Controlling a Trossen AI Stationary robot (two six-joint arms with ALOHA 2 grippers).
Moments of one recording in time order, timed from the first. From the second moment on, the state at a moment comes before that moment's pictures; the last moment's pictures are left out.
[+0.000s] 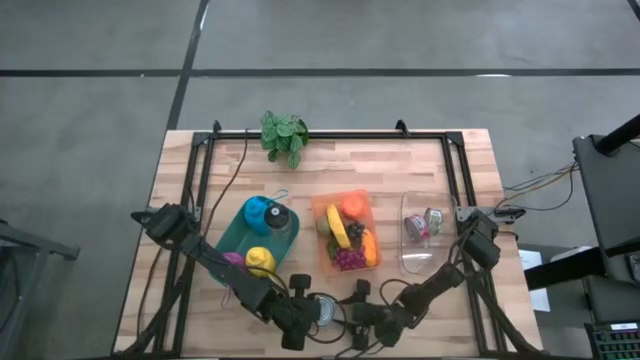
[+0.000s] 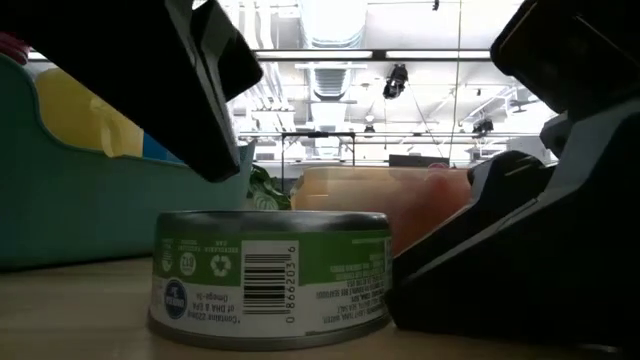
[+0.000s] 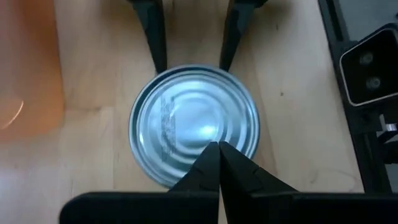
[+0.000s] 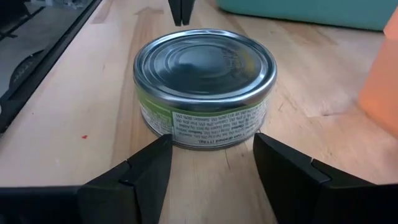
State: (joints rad) left arm -0.62 2.01 1.38 -0.41 -0.23 -0.47; right arm 0.75 2.24 1.01 0.67 0.77 0.48
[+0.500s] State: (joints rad) left arm -0.63 1.99 1.38 -0.51 -0.16 -0.48; right arm 0.75 2.24 1.01 0.66 0.76 0.51
